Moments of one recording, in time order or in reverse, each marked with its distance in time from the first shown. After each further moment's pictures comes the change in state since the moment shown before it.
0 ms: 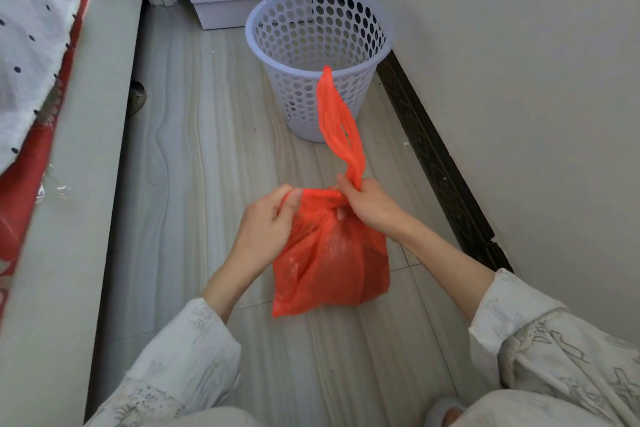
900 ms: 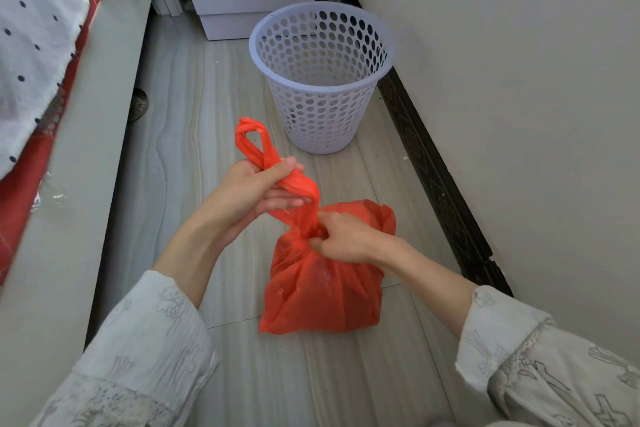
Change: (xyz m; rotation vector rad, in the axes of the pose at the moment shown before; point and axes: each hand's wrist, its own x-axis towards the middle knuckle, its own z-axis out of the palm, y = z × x) left_hand 0.046 0.026 -0.035 -0.732 -0.188 -0.392; right_hand -0.009 -0.018 0.015 -0.400 -0.305 -0.147
